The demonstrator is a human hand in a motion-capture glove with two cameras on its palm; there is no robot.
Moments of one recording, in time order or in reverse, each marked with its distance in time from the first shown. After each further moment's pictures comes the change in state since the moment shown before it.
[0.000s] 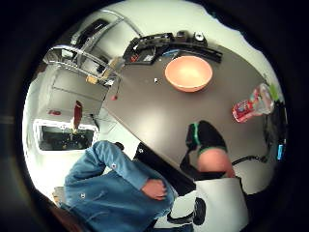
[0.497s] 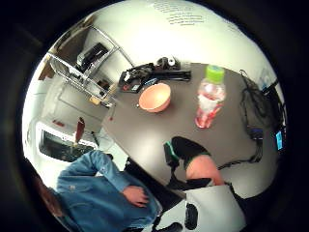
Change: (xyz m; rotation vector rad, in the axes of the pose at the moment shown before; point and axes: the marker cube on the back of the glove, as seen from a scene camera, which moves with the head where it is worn) arm 0.125 0.046 0.010 0.194 -0.063 0.170
